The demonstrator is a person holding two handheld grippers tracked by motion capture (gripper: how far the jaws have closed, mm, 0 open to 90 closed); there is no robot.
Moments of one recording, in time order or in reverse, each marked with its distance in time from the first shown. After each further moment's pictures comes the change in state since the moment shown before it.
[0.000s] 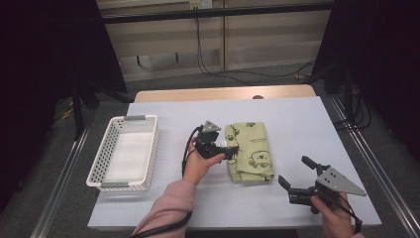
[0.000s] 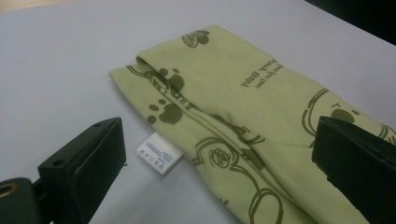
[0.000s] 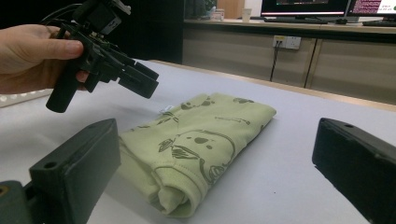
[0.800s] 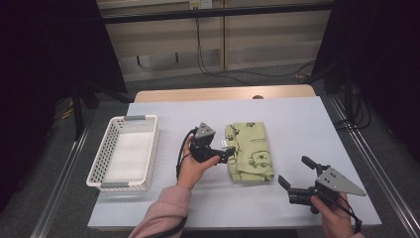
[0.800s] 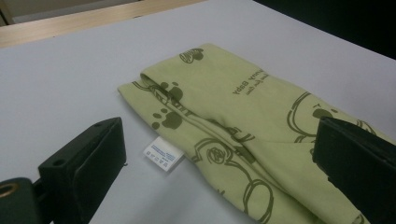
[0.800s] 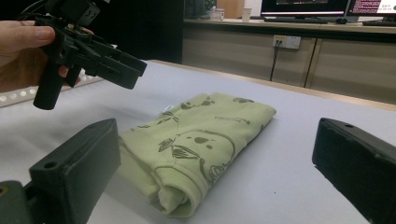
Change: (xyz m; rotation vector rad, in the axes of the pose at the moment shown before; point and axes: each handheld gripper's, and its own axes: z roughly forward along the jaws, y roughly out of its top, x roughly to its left) left arm -0.003 -0.006 -0.022 -0.086 -0.001 0.050; right arm 0.000 0.000 0.000 0.000 -0.001 -0.001
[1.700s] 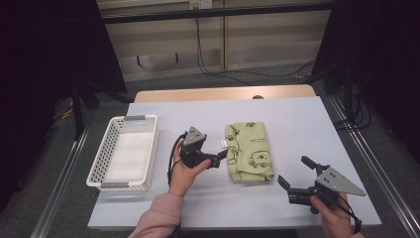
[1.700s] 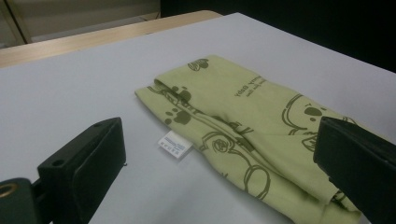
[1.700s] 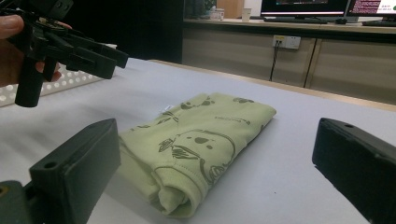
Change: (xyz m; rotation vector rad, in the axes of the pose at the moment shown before) left arm 0.000 -0.012 -0.027 -0.077 0.022 0.009; right arm 0.001 0.000 0.001 -0.002 0.002 -0.002
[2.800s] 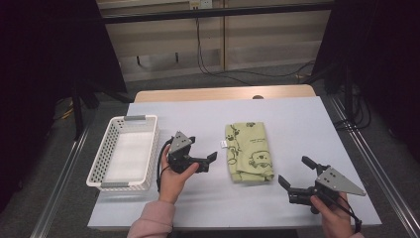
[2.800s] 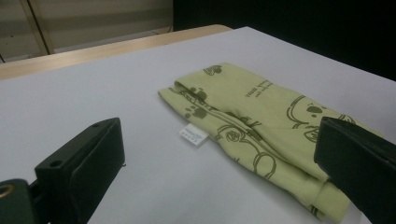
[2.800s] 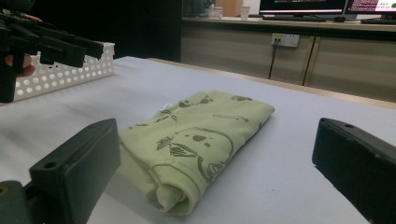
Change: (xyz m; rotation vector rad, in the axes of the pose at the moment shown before) left arm 0.006 -0.011 -0.035 -0.063 0.043 -0.011; right arm -0.001 -0.001 0.000 0.008 -0.009 0.006
